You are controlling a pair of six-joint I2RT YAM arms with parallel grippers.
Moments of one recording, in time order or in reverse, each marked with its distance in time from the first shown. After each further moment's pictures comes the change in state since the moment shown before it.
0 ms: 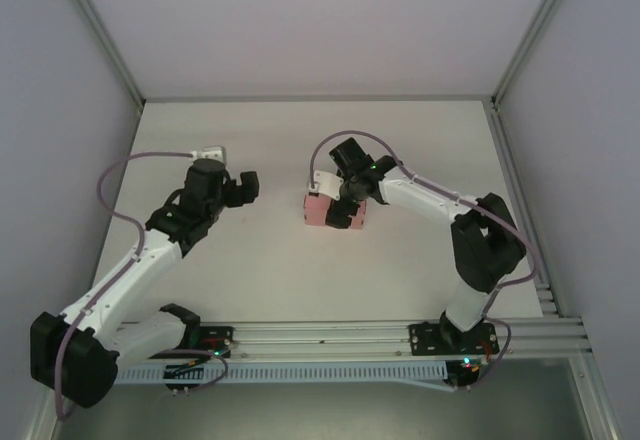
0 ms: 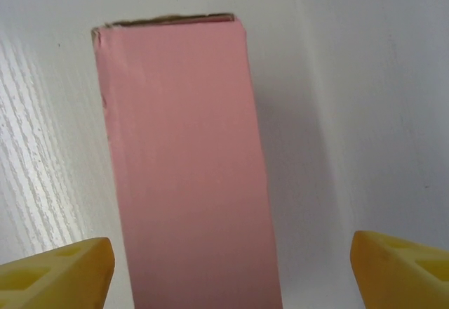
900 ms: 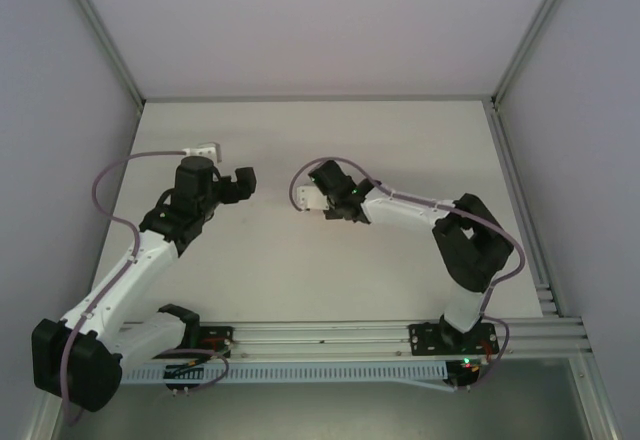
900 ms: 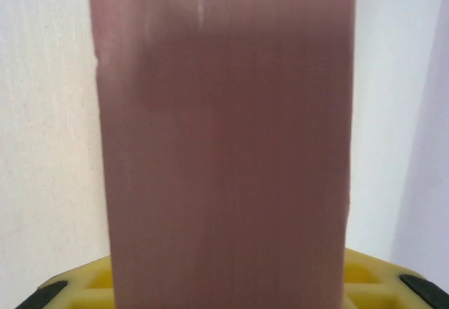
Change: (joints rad) left arm 0.067 -0.011 -0.010 0.051 0.108 0.019; right arm 0.141 0.029 -0.159 0.384 0.497 -0.296
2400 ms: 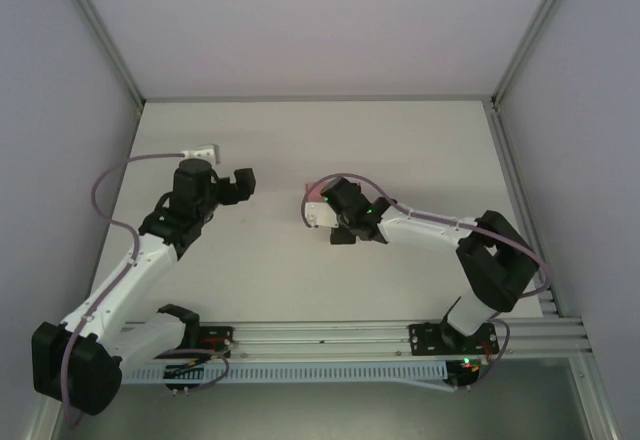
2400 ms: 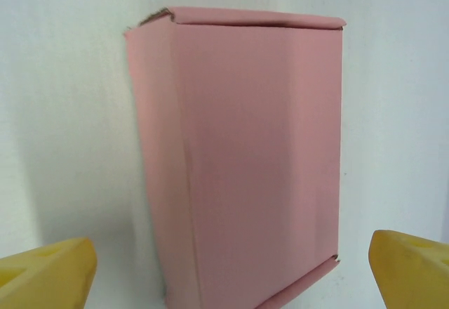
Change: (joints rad) left arm 0.011 -0.023 -0.035 0.040 0.014 0.000; right arm 0.032 -0.187 -0.169 -0.041 -0.112 0.143
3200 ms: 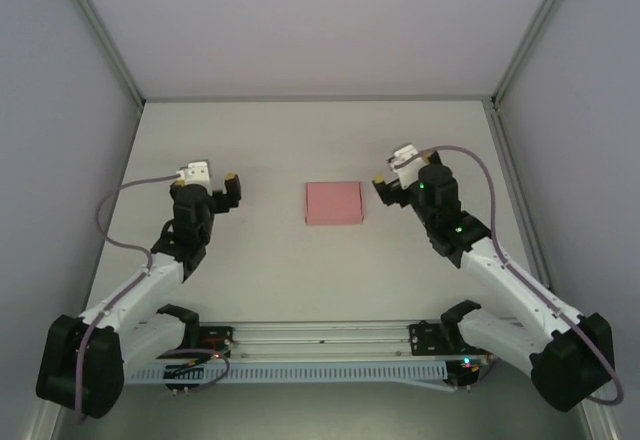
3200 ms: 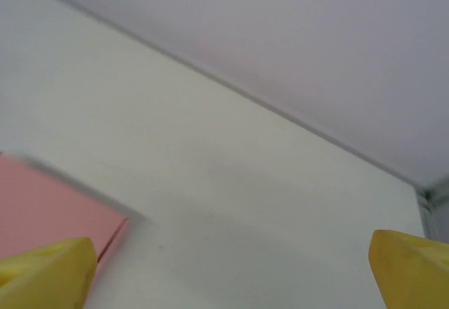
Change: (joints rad) left arm 0.051 -0.004 -0.332 0.546 -0.228 0.218; right arm -0.388 -0.615 -0.274 0.272 -0.014 0.582
